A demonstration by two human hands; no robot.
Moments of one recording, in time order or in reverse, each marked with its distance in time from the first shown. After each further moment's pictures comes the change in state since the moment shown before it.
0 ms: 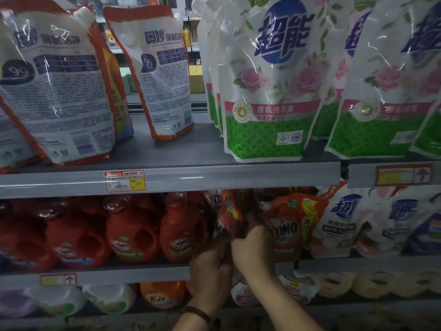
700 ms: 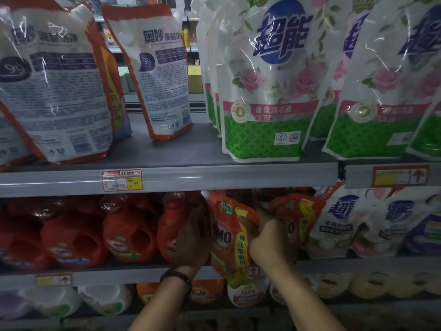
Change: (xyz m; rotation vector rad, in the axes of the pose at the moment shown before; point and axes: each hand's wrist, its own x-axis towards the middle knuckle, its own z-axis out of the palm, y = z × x) left_hand 0.063 -0.045 -0.012 -0.020 -0.067 -0.064; right_hand 0.019 0.011 -0.038 -0.156 -0.039 -0.161
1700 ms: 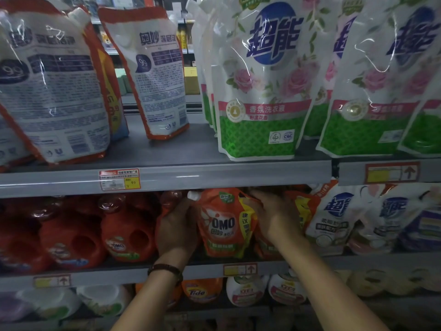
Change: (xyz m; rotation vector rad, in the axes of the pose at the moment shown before) left_hand 0.016 0.015 -0.029 0.298 0.181 0.100; right_hand 0.047 0.001 -0.036 -0.266 -0.048 -0.104
